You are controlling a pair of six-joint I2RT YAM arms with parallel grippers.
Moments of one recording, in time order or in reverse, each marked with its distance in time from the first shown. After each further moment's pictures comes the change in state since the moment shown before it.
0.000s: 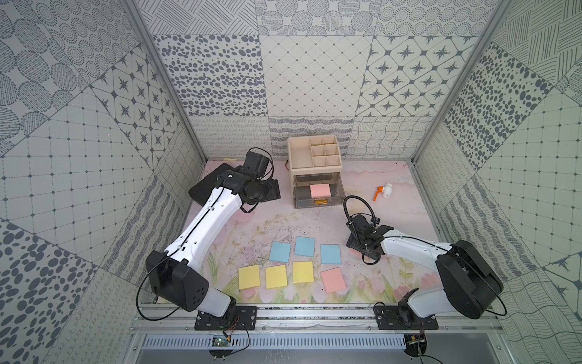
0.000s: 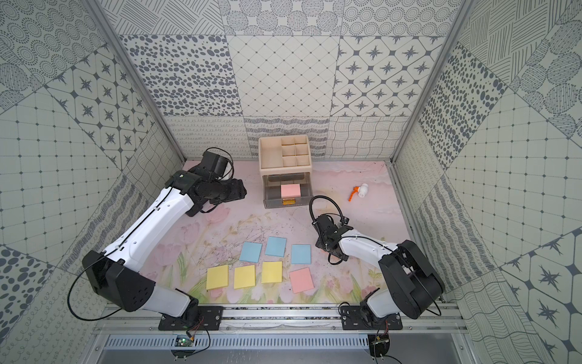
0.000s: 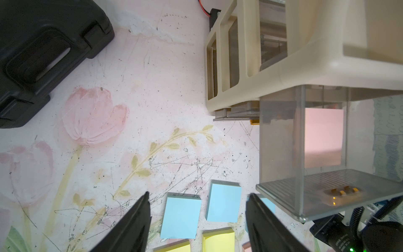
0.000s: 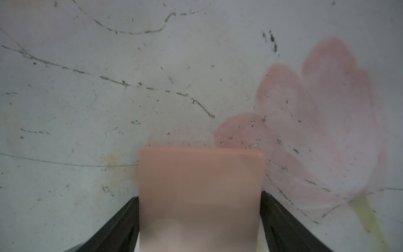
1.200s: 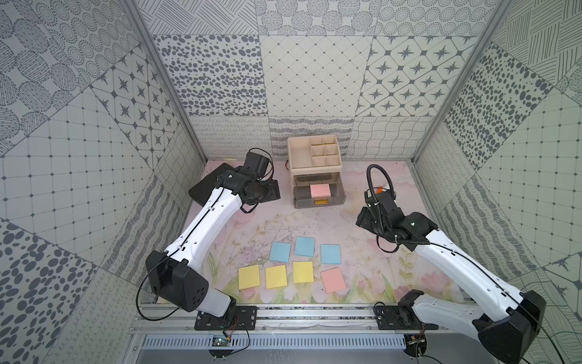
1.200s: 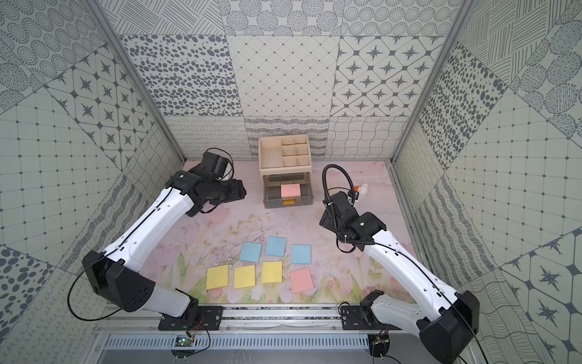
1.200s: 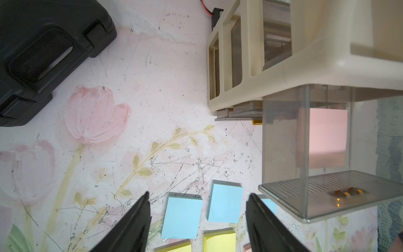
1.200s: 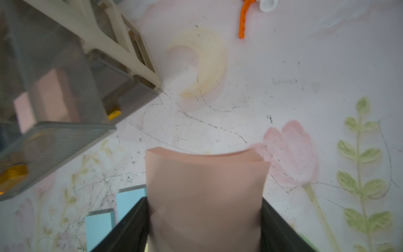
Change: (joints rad) left arm 0.000 -0.002 -0.005 0.000 -0.007 -0.003; right arm 0.010 -0.314 0.423 -0.356 0.013 -0.128
